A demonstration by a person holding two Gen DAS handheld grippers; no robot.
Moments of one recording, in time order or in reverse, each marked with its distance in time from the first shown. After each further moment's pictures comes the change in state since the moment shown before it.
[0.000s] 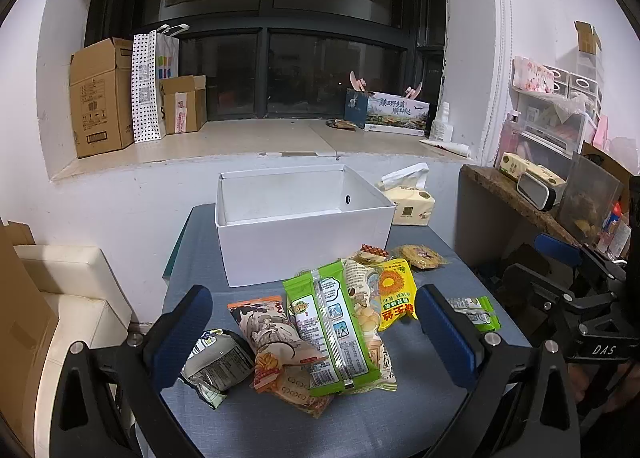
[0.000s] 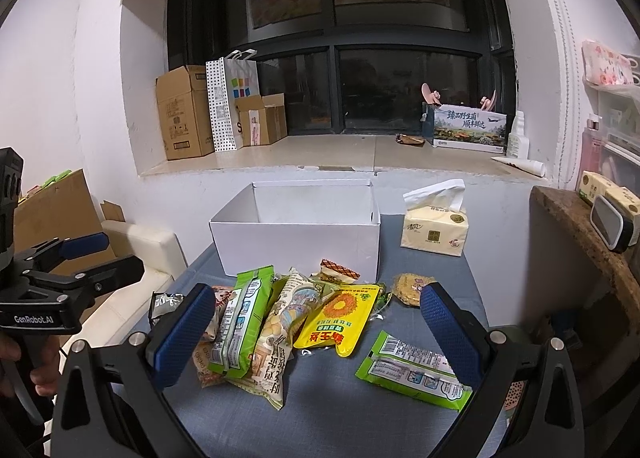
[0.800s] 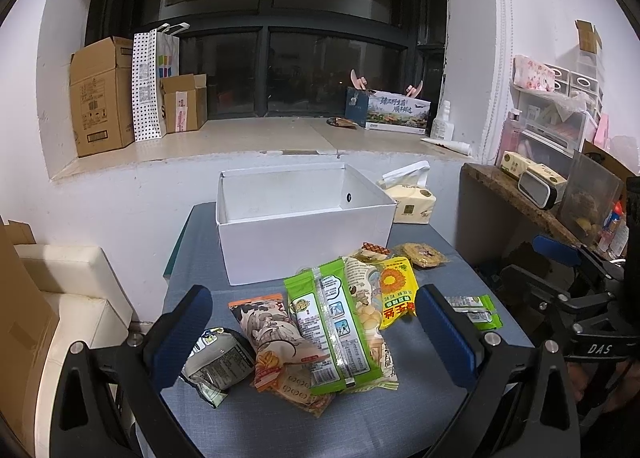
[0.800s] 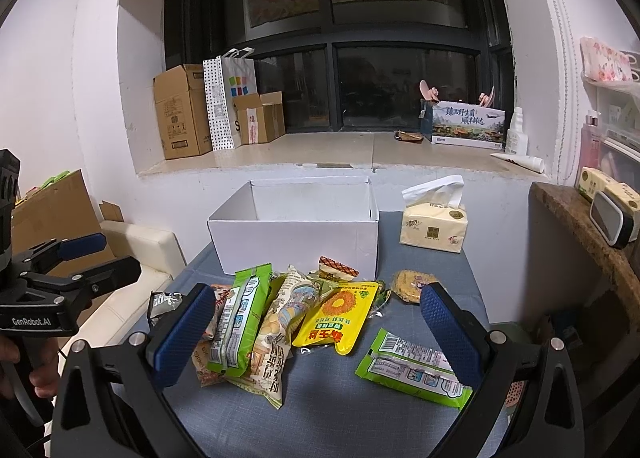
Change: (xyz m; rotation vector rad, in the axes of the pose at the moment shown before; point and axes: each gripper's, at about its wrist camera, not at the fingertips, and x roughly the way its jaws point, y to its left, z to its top) left arm 0.001 0.001 -0.002 0.000 0.006 0.006; right arm 0.004 -0.001 -0.001 0.024 0.039 0.008
